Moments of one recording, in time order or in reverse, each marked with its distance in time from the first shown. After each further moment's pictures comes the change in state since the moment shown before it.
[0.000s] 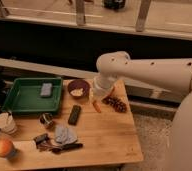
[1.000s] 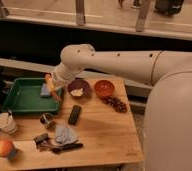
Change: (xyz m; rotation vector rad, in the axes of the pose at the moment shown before) arm -0.080 0.185 0.001 -0.257 -0.178 -0.338
